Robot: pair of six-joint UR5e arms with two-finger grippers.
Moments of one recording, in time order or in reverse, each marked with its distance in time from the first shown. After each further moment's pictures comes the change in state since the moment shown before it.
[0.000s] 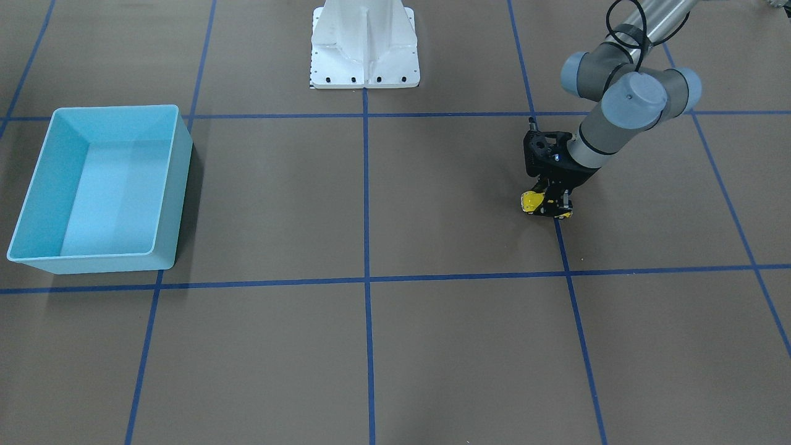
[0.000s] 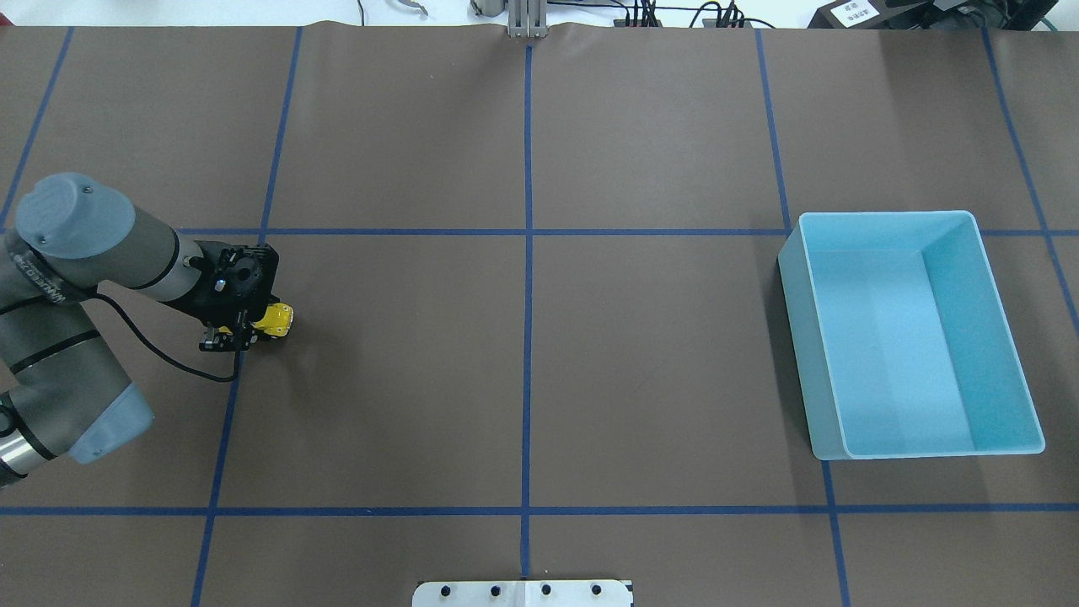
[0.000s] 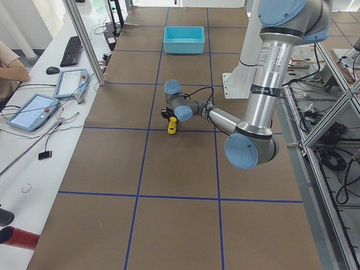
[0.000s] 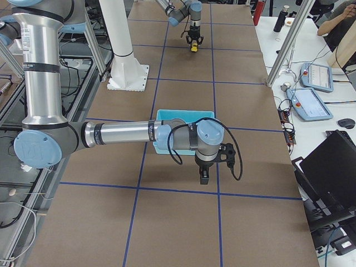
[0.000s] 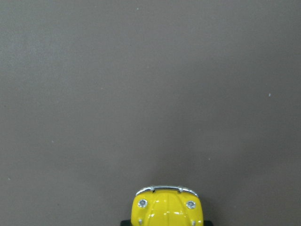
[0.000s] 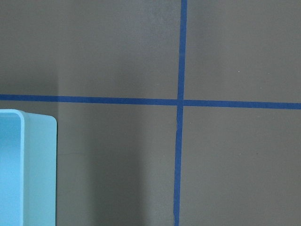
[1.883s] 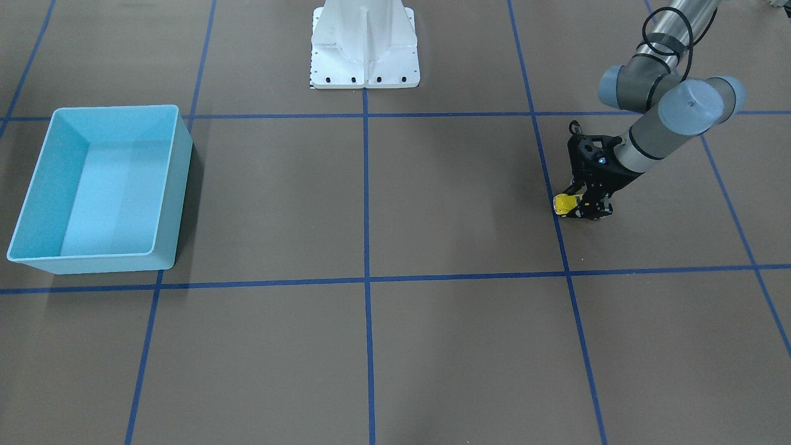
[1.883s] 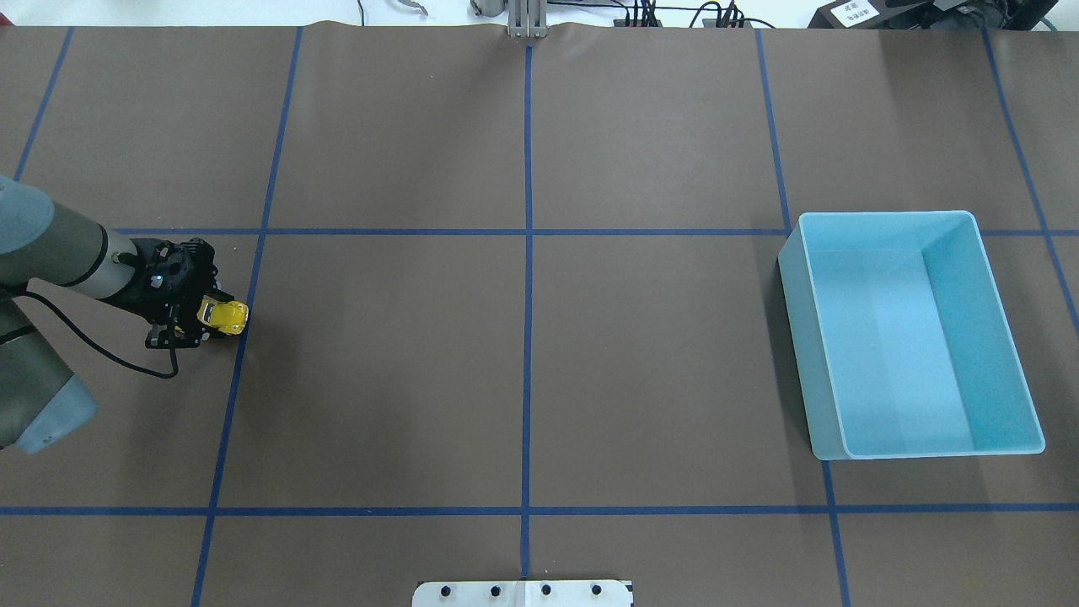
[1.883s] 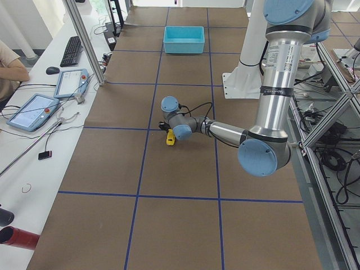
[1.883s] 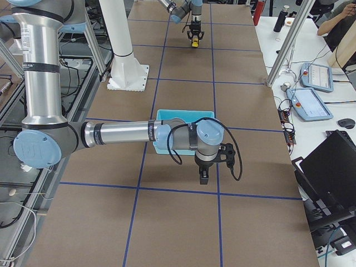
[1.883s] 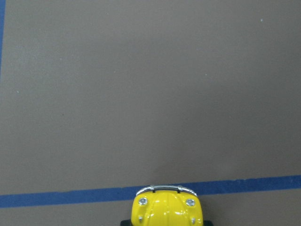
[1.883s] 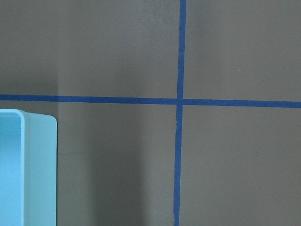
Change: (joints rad) left arm -0.081 0.089 0.071 -0.189 -0.095 0.007; right arm 0.003 -0.002 0.003 -0.006 0.002 0.000
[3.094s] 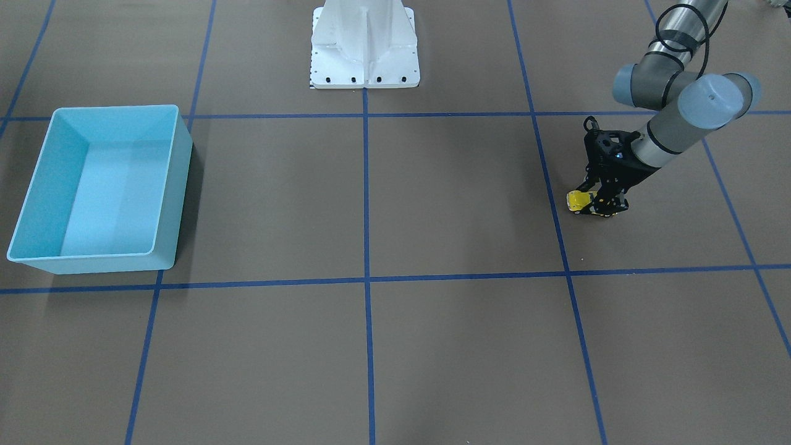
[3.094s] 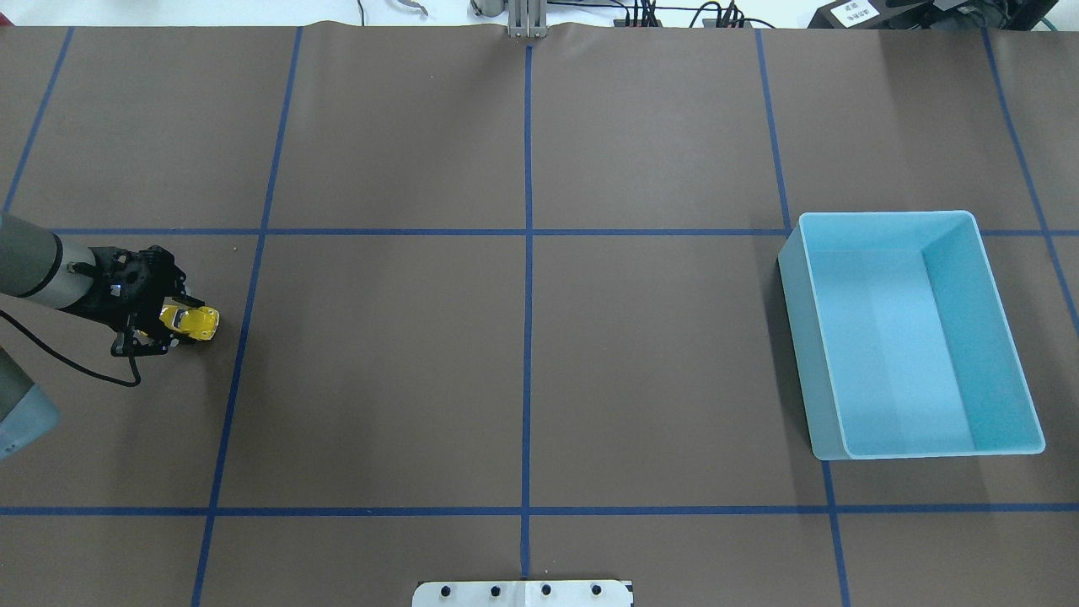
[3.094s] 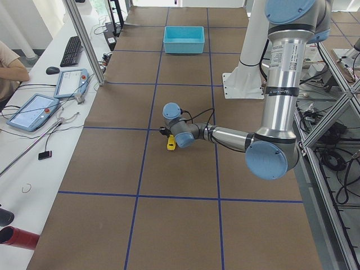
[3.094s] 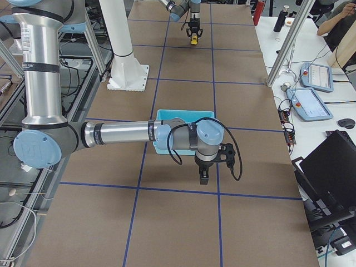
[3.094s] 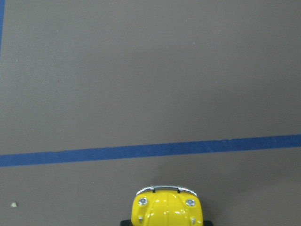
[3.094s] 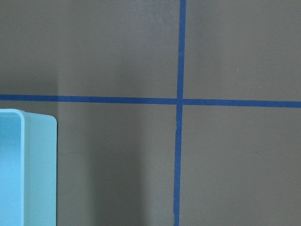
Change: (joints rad) left arm -0.021 0.055 0.023 -0.093 -0.013 0.002; right arm -0.001 0.000 0.000 0.000 -0.001 0.000
